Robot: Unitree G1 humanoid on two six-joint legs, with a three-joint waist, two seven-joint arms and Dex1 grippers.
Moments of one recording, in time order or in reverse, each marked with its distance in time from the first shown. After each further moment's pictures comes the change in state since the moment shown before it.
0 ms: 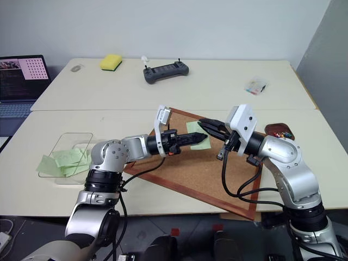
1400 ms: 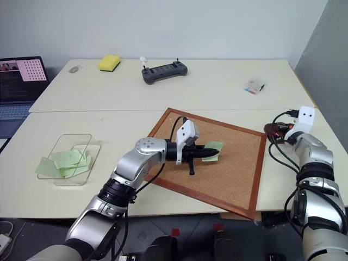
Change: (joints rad) left arm 0.061 0.009 -0.383 -0.085 0.521 -0.674 -0.093; right arm -0.406 -0.042 -0.363 1.405 -0.122 -0.067 -0.344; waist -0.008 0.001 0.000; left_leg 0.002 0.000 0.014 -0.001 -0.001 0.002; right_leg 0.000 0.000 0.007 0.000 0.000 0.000
